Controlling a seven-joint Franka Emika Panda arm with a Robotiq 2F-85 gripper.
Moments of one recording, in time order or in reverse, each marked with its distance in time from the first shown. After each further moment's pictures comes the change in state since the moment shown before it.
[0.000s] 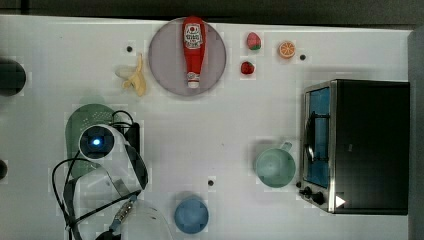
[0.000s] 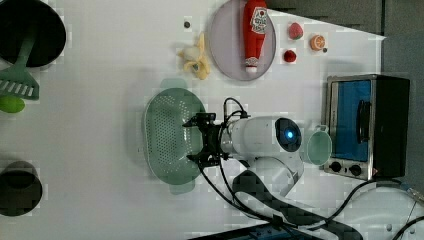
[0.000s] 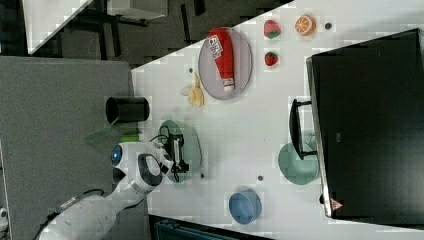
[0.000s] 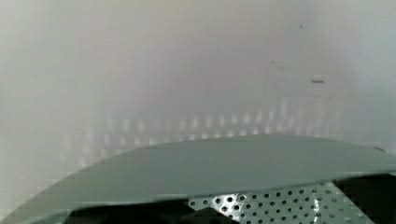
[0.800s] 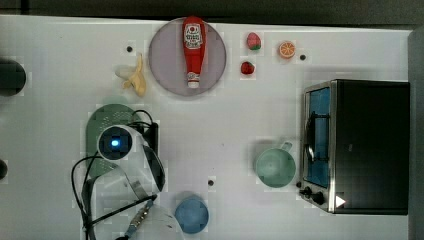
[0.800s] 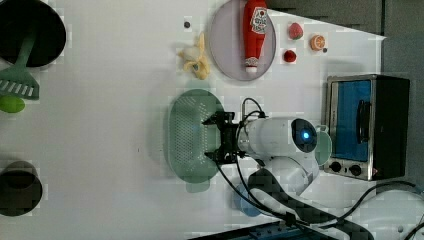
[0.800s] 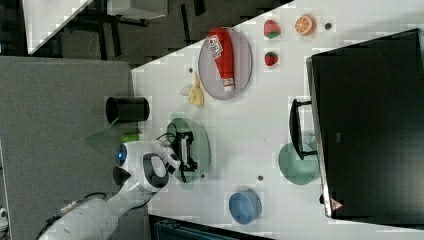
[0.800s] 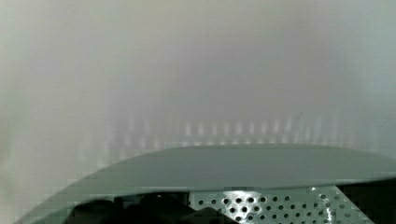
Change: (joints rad) arm -0.029 -0.065 -0.062 -0.080 -0.036 0.010 0.014
